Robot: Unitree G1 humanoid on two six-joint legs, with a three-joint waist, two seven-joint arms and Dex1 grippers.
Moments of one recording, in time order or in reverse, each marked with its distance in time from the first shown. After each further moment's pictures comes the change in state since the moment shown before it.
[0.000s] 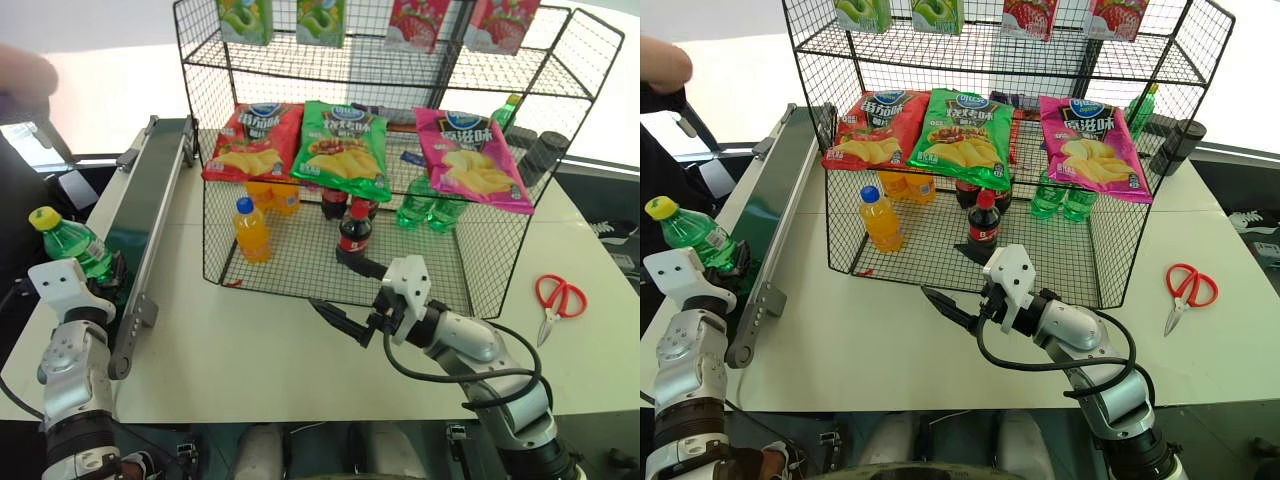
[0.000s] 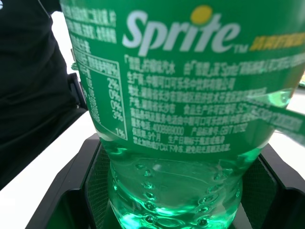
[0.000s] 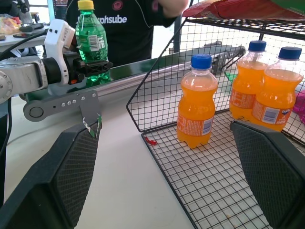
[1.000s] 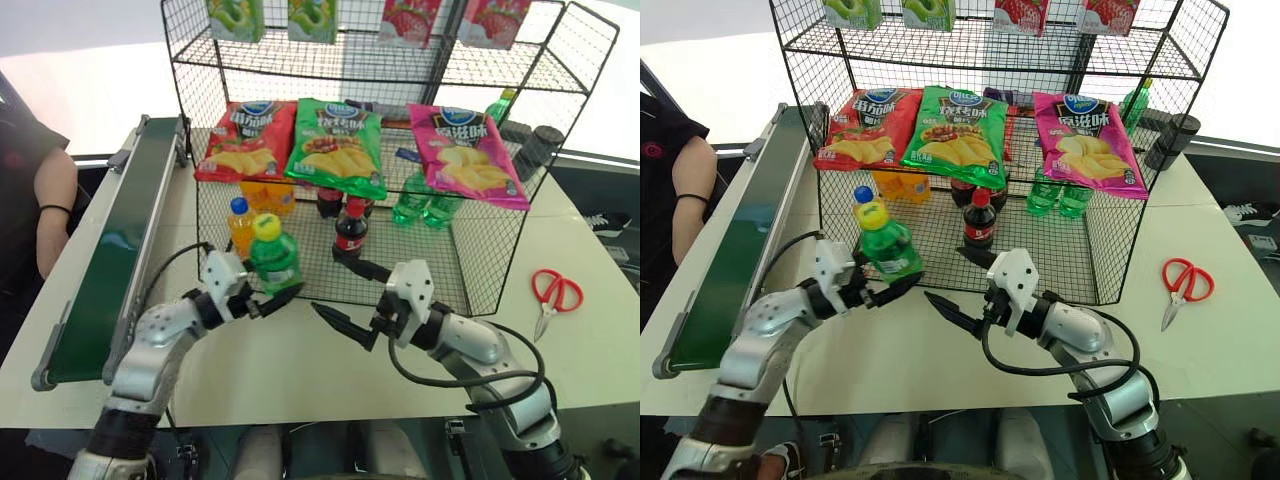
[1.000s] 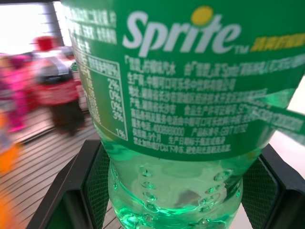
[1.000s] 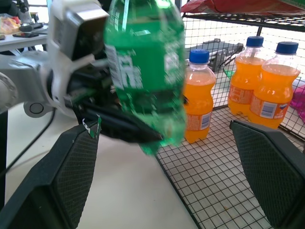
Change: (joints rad) left arm -0.033 0.014 -0.615 -0.379 -0.028 0.061 -0.684; right arm 0.012 -0.015 -0.007 0.018 0.007 -0.034 0.039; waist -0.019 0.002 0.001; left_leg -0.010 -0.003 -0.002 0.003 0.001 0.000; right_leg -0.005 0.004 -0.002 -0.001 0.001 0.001
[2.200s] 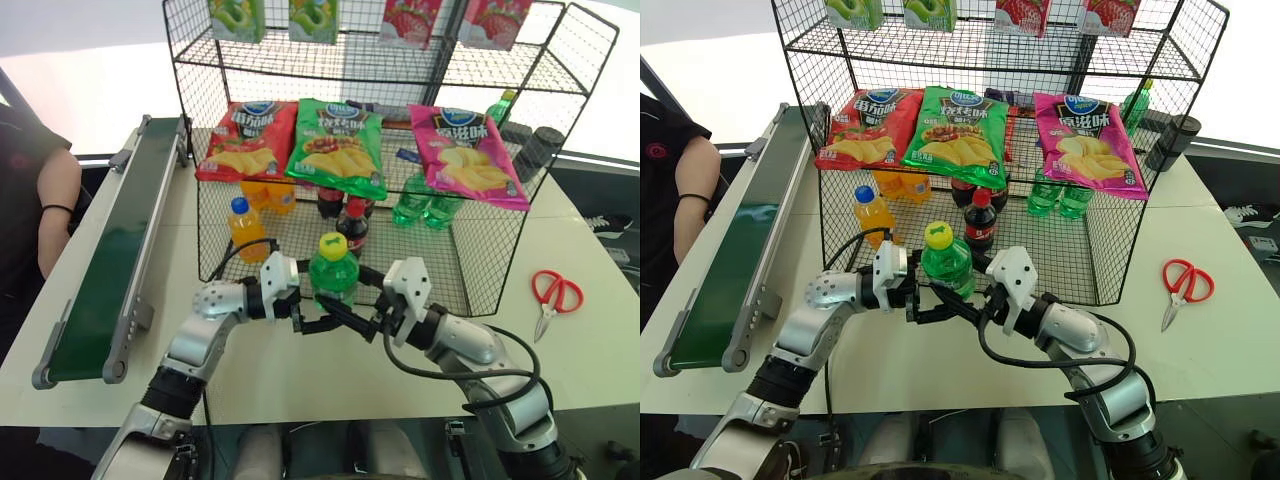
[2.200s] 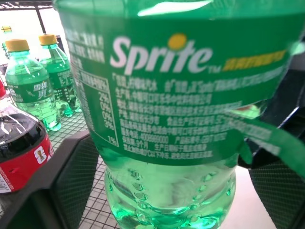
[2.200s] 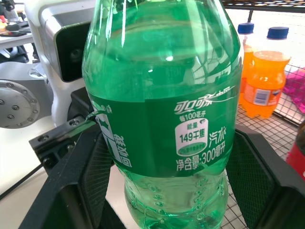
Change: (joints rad) left arm -0.158 -0.098 -0.112 0.138 0.051 -0.026 -0.219; right arm 0.007 0.025 -0.013 -0.005 -0.004 0.053 -0.076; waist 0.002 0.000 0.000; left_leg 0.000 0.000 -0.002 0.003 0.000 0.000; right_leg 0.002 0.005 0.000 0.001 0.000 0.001
